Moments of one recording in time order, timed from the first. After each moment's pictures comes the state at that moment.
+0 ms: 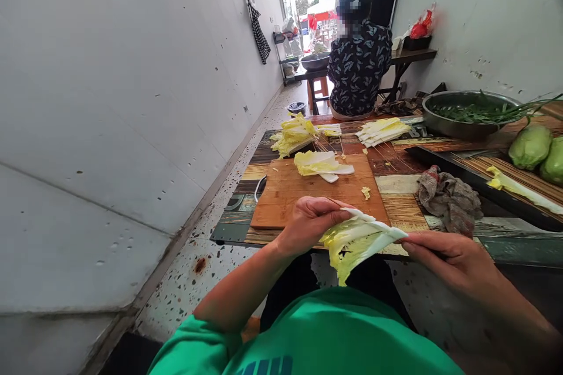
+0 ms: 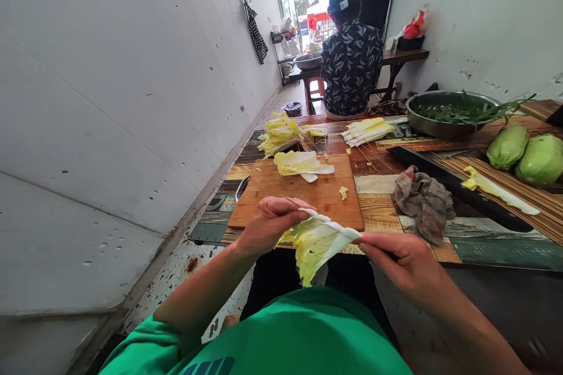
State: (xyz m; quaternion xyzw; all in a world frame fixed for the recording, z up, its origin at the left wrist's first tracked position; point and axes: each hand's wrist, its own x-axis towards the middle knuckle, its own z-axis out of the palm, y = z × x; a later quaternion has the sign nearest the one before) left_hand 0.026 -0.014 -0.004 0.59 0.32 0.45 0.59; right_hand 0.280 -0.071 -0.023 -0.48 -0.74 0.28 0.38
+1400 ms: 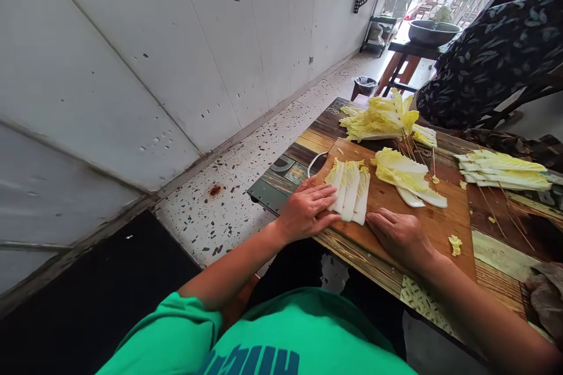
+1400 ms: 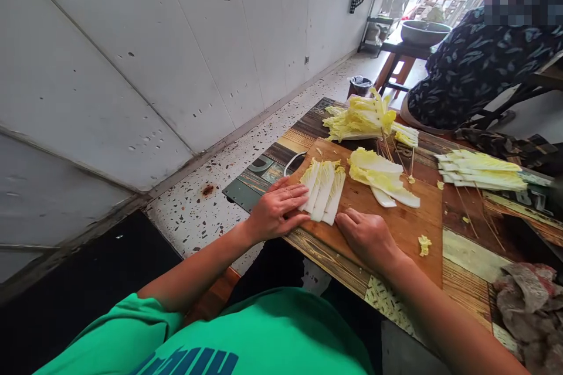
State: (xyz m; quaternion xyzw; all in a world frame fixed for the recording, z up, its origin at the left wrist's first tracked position) left_hand -0.119 0.013 -0.111 0.78 0.47 0.41 0.02; right_hand 0.138 0.089 -0.090 -0.16 -0.97 -0.08 0.18
